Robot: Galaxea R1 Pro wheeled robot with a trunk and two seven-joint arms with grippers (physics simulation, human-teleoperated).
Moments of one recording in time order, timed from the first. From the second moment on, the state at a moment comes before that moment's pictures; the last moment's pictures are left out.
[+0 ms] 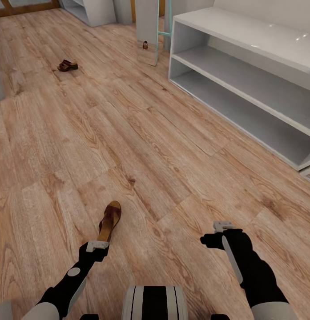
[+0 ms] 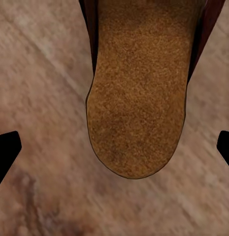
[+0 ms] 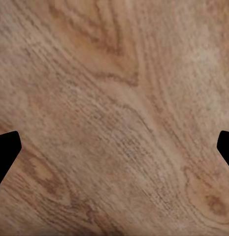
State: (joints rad) left arm -0.54 0.07 0.00 -0.47 -0.08 -0.19 -0.02; right arm -0.47 -0.03 0.00 -1.28 -0.01 1.03 0.01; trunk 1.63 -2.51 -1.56
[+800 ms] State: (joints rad) left arm -0.54 0.07 0.00 -0.50 -0.08 -0.19 -0.02; right arm -0.47 -0.03 0.00 -1.28 -0.01 1.03 0.01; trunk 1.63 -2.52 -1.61
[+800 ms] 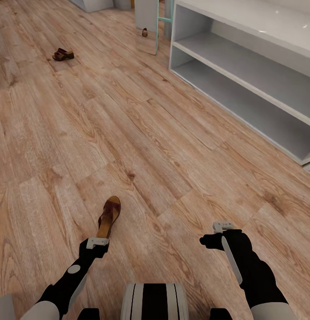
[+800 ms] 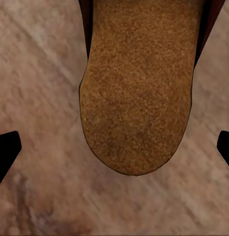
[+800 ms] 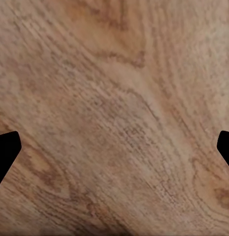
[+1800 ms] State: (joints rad) left arm -0.54 0.07 0.00 -0.52 -0.08 -0.19 -0.02; right arm -0.47 -0.03 0.00 -1.28 -0.01 1.03 0.01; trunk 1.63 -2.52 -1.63
